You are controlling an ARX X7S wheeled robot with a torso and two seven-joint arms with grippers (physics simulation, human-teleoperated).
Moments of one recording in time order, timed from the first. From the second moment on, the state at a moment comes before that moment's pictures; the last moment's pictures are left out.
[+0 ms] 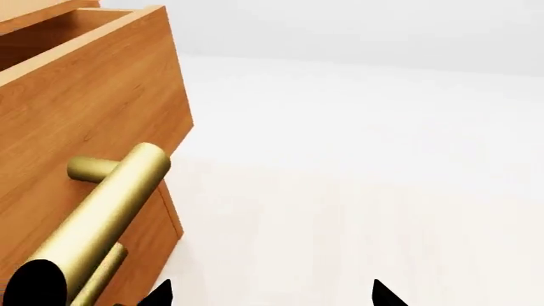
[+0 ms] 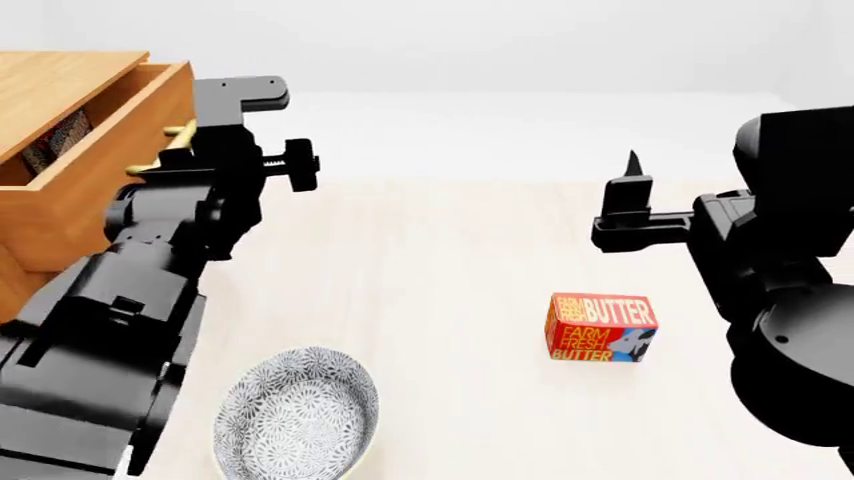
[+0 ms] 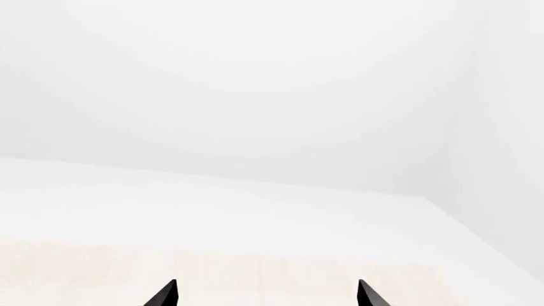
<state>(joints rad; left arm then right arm) -1.46 -0.13 0.58 -1.30 -0.66 -0.45 -0.28 0.84 0.77 -0.27 -0.57 1.23 0.94 0.88</state>
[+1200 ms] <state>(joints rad) -1.48 -0.22 -0.16 -1.31 -0.02 -0.50 -0.21 0.83 0.75 -0.31 -0.54 1.19 0.91 0.86</state>
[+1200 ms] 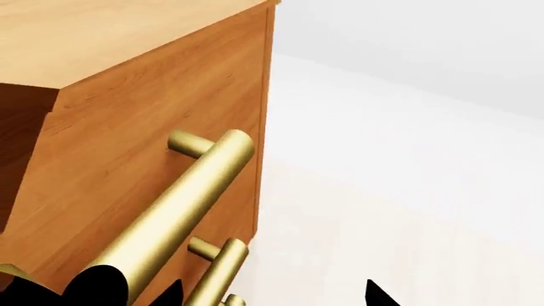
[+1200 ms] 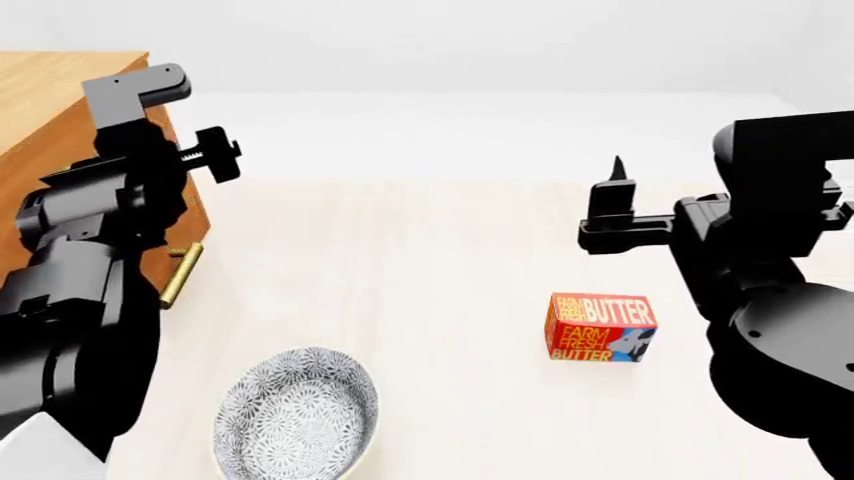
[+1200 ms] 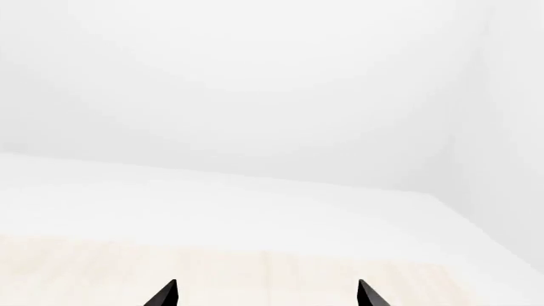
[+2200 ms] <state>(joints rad) -1.43 -0.15 -0.05 -1.31 0.01 -0.45 -0.12 0.82 0.75 -0.32 -0.53 1.17 0.89 0.84</state>
